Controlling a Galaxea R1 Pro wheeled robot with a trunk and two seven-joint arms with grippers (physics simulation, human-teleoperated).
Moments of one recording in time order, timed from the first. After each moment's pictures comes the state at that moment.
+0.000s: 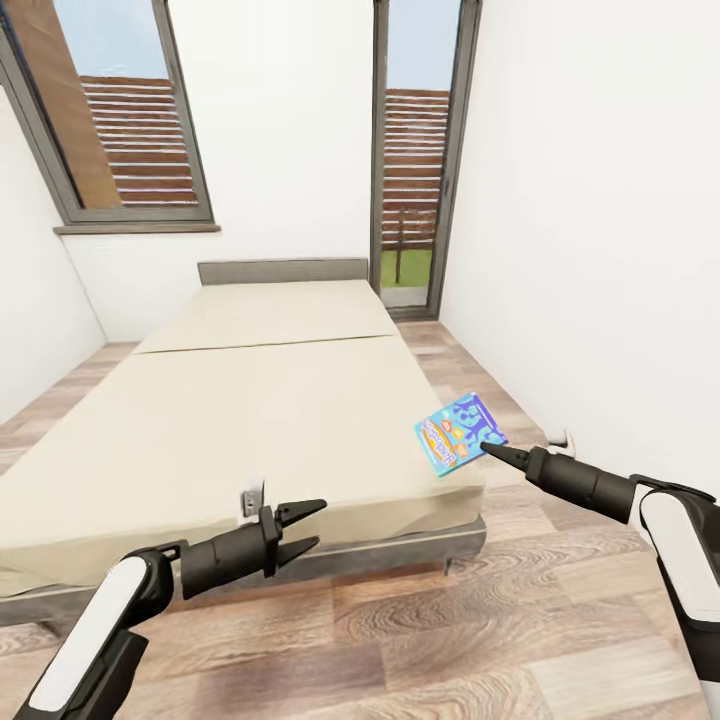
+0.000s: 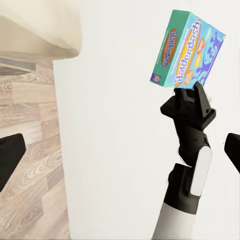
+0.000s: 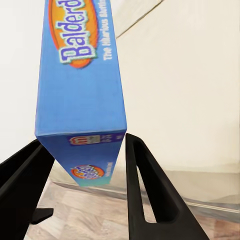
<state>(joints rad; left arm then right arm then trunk) -0.28 0.15 -0.11 -1.61 1.69 1.00 0.19 -0.47 -0.30 -0.18 -1.56 -0.81 1.04 0.53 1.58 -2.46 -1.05</state>
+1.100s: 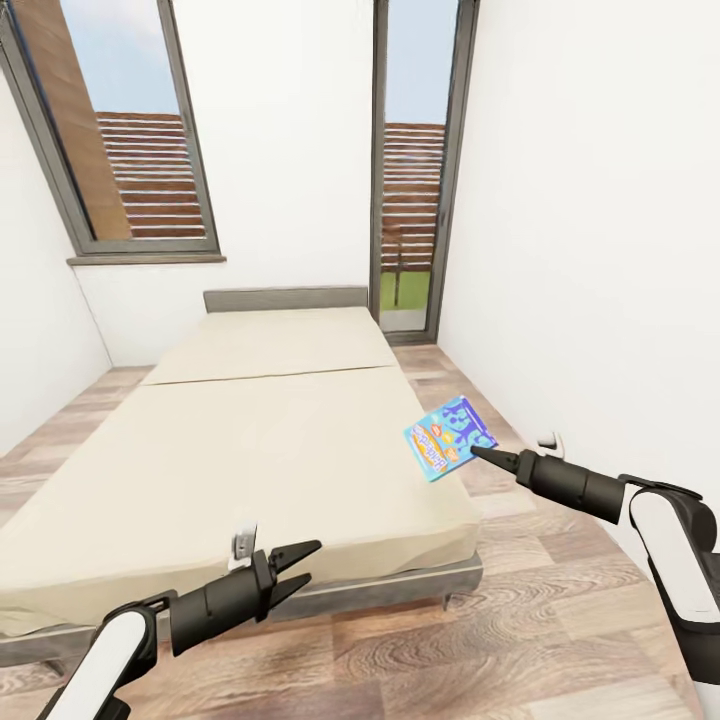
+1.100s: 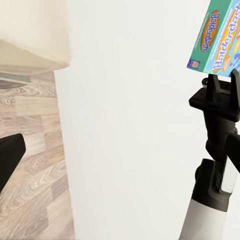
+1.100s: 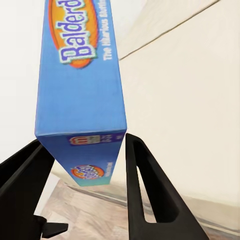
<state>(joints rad) -0.13 0.15 -0.10 -1.61 1.44 0.94 -0.05 -0.47 -0.29 -0.14 -1.57 -0.81 1.04 0.53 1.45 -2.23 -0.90</state>
